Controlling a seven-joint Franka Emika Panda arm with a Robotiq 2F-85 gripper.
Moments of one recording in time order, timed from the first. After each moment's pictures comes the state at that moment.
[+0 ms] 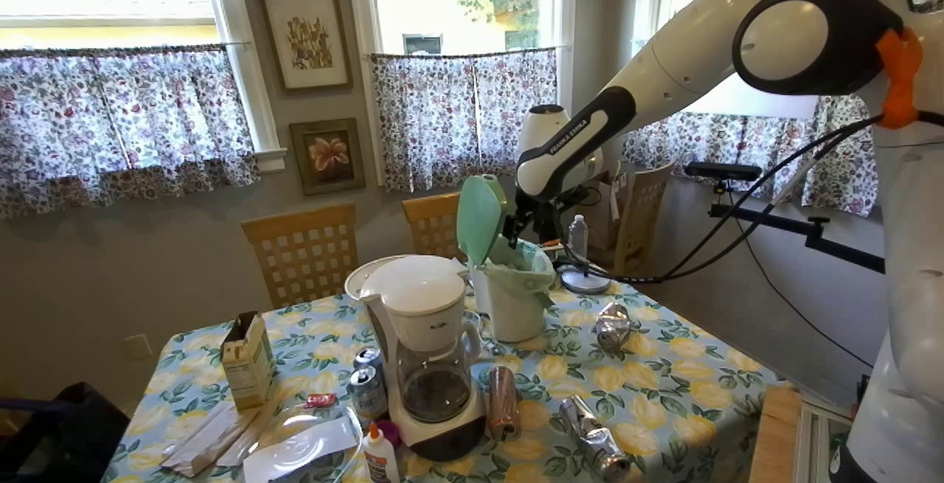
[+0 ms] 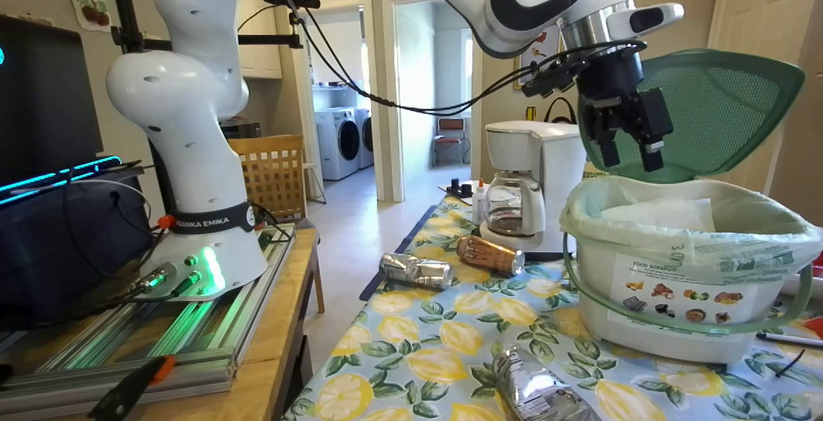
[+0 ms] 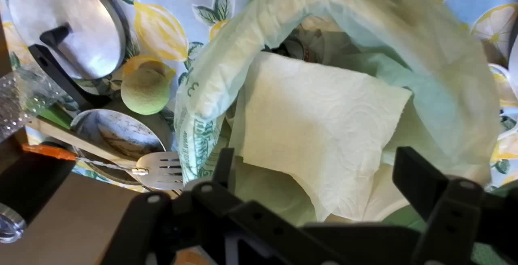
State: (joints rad) arm -0.14 0.30 -0.15 -1.96 -0.12 2.57 -0.06
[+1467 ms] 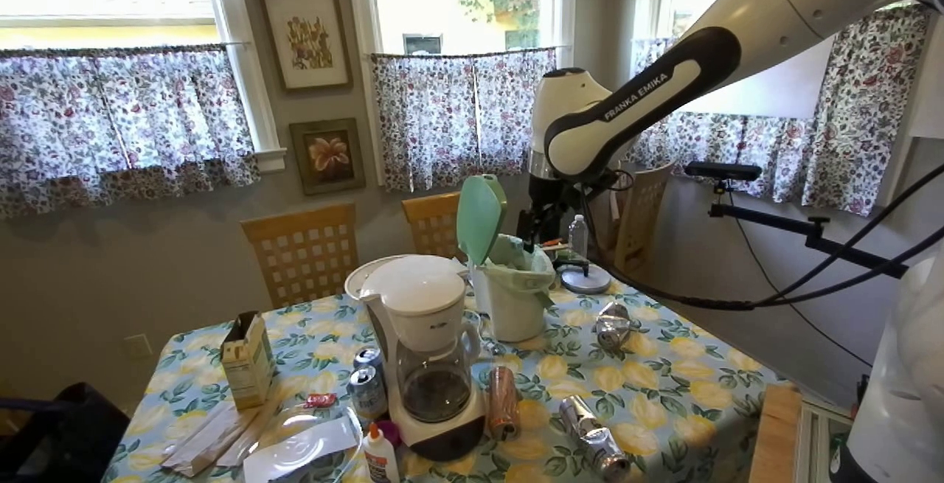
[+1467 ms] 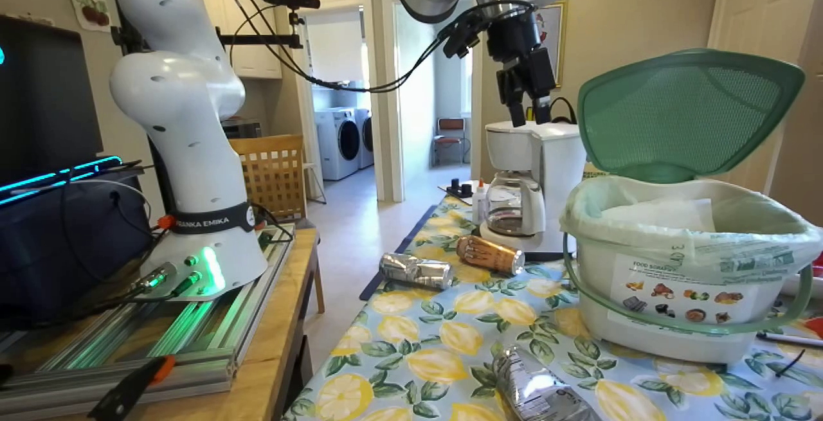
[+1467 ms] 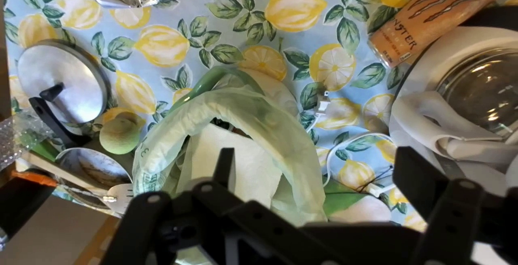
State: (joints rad) arm -0.07 -0.10 -0.07 -2.28 -0.20 2.41 0.05
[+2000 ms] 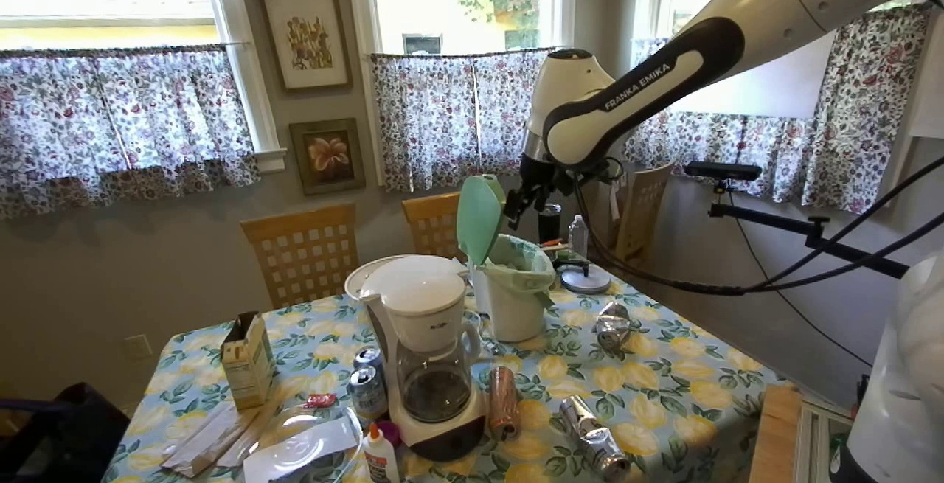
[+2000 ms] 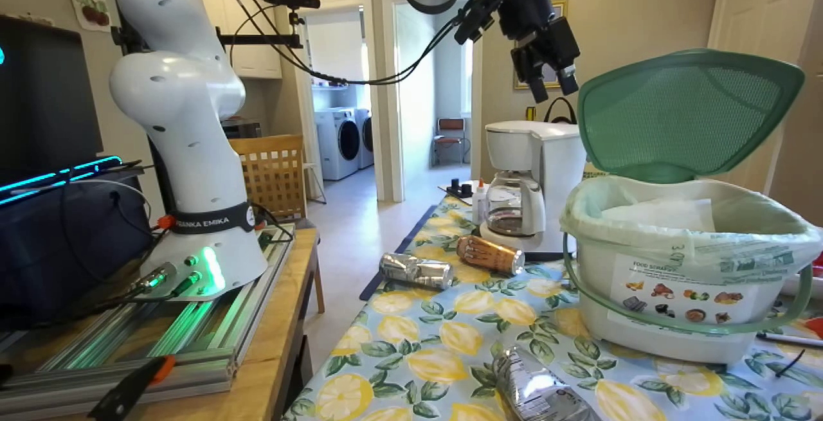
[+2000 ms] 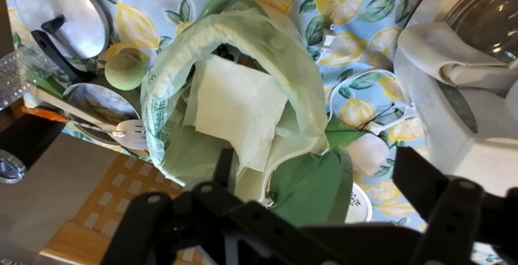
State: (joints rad) arm -0.08 -0.11 -0.07 -2.24 -0.22 2.52 0.05
